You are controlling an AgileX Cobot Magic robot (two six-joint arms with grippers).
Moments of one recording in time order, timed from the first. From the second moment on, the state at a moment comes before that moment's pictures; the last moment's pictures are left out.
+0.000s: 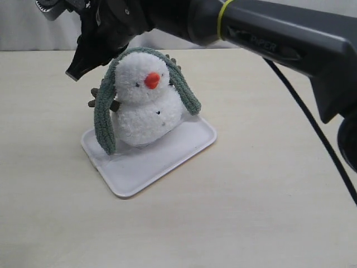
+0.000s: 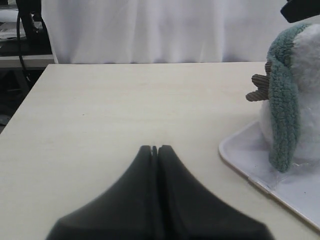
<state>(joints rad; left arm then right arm) -0.04 0.00 0.00 0.02 0.34 -0.02 0.78 2.16 -2.00 -0.24 0.69 -0.14</state>
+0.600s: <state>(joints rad) -0.04 0.00 0.00 0.02 0.34 -0.02 0.77 2.22 -2.00 -0.32 0.88 -0.10</state>
